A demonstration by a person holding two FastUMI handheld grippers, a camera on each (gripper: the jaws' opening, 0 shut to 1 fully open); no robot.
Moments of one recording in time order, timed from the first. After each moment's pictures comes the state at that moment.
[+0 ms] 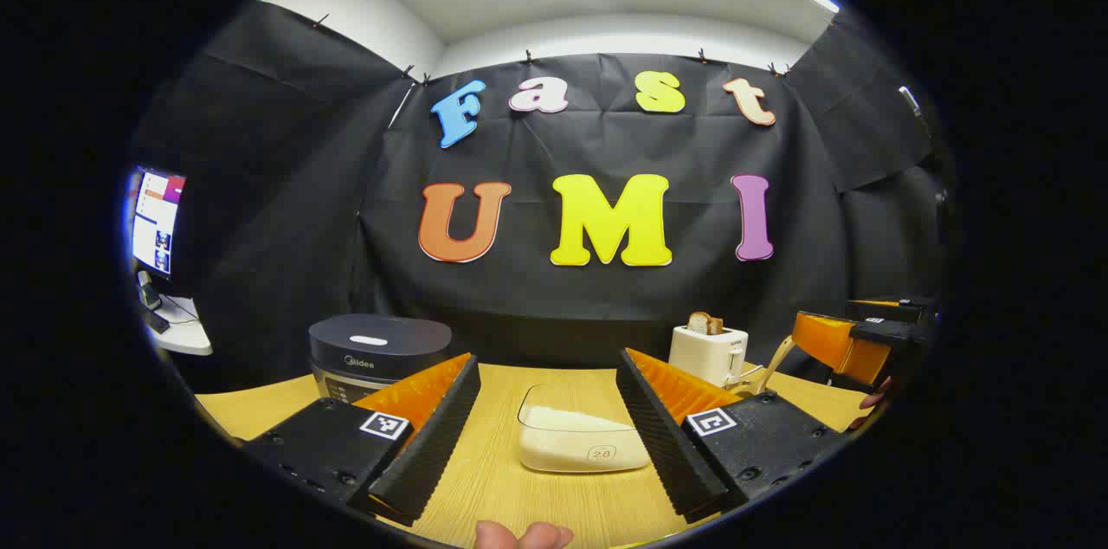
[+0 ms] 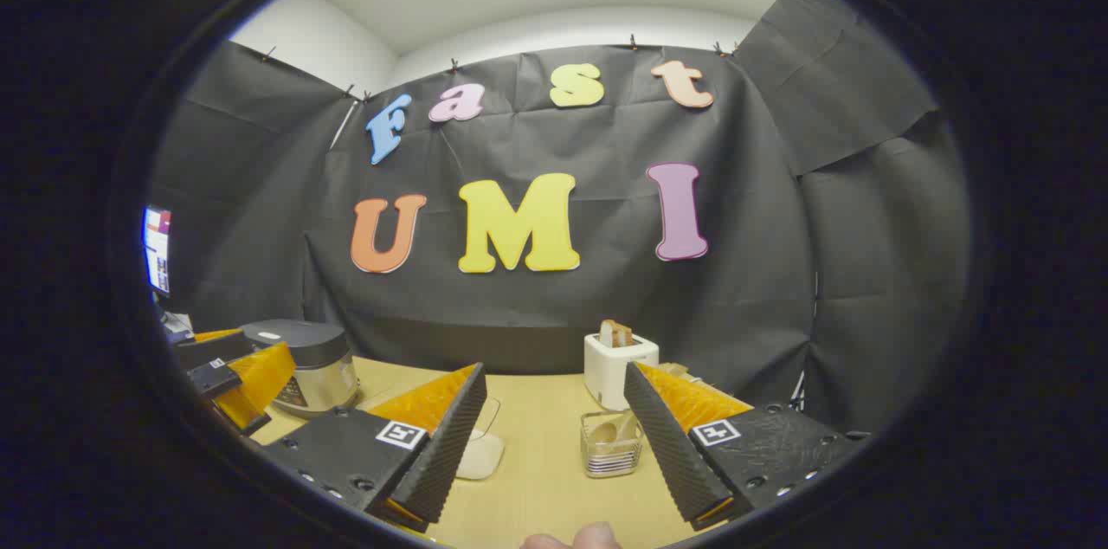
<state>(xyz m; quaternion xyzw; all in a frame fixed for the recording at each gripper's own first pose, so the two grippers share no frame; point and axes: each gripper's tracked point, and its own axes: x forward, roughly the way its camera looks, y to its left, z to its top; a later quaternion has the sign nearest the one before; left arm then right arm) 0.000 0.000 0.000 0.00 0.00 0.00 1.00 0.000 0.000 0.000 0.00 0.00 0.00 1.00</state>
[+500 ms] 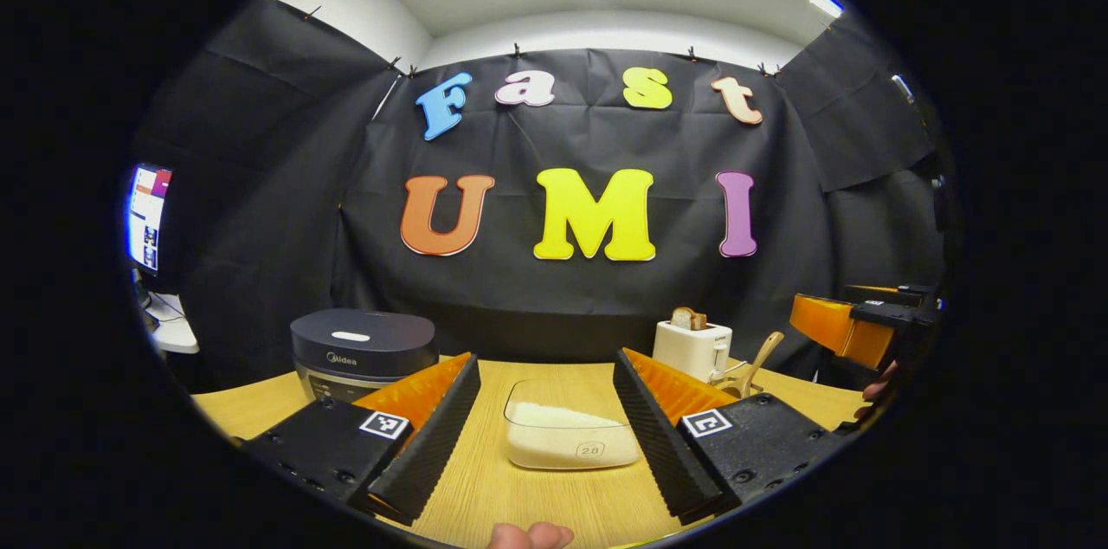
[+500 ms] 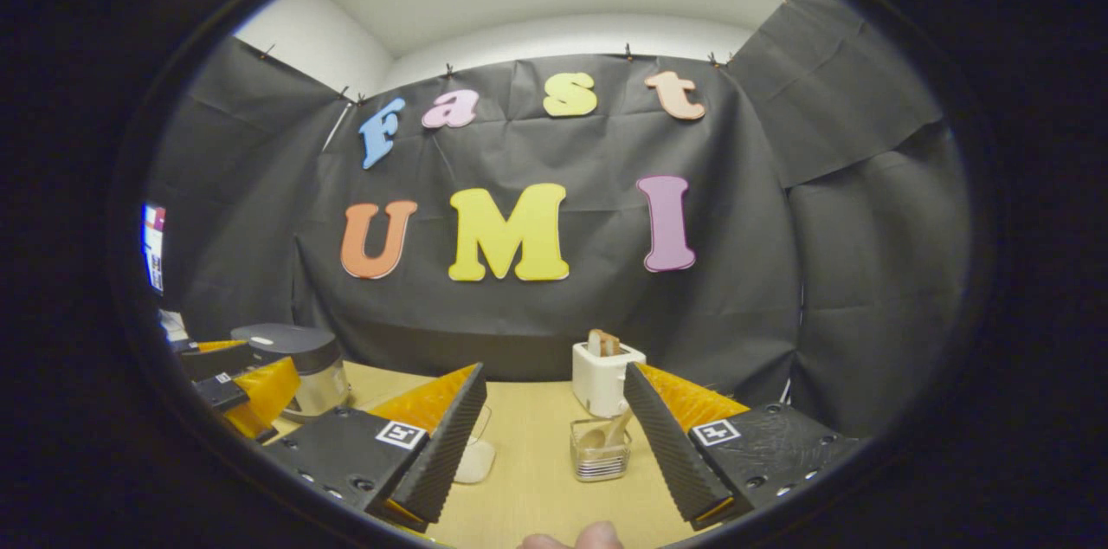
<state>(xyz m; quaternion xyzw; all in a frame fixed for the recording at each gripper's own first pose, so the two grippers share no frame) 0.000 -0.013 0.002 0.02 0.00 -0.04 1.00 -0.008 0.005 0.015 0.00 -0.01 -0.01 1.00</state>
